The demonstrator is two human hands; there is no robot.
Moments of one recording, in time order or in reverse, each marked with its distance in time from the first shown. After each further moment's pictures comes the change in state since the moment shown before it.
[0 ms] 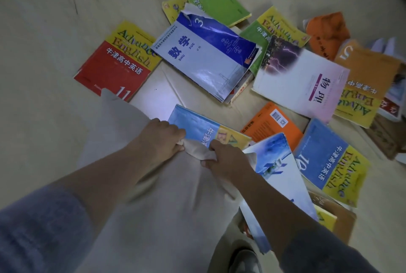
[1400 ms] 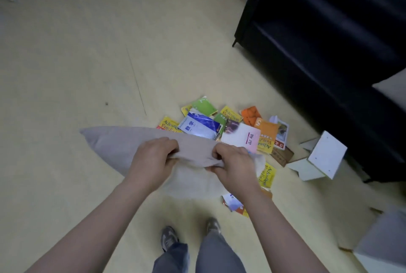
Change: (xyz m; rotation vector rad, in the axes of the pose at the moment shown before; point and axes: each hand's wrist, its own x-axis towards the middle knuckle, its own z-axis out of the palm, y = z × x) left_hand -0.377 0.113 -0.626 -0.341 0.398 -0.192; right_hand -0.514 -0.360 -0.362 0.030 0.597 -0.224
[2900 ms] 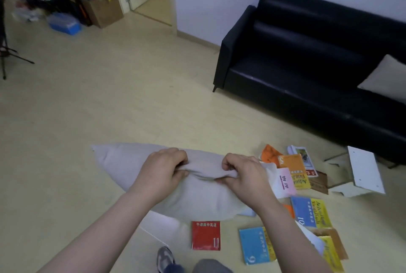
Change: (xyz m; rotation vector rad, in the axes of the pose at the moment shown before) left_hand 0.472 -0.281 -0.226 -0.024 -0.256 0.460; right_hand 0.490 -0.140 -0.023 0.042 0.281 0.339
